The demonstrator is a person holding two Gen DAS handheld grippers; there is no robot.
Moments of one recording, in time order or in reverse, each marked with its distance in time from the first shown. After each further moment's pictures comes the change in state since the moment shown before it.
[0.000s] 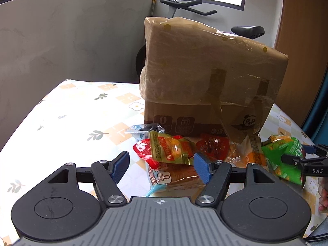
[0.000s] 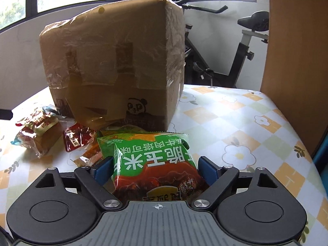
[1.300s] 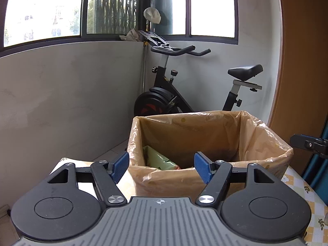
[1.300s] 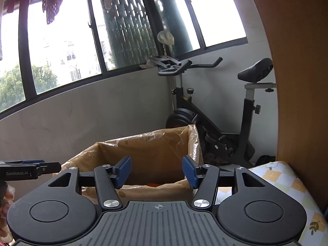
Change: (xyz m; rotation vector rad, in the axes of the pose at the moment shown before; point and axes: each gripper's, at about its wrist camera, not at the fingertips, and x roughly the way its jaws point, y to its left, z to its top) left arm -0.009 -0.026 0.163 0.091 -0.199 0.040; right arm -0.046 0.007 0.176 0.176 -0.320 0.099
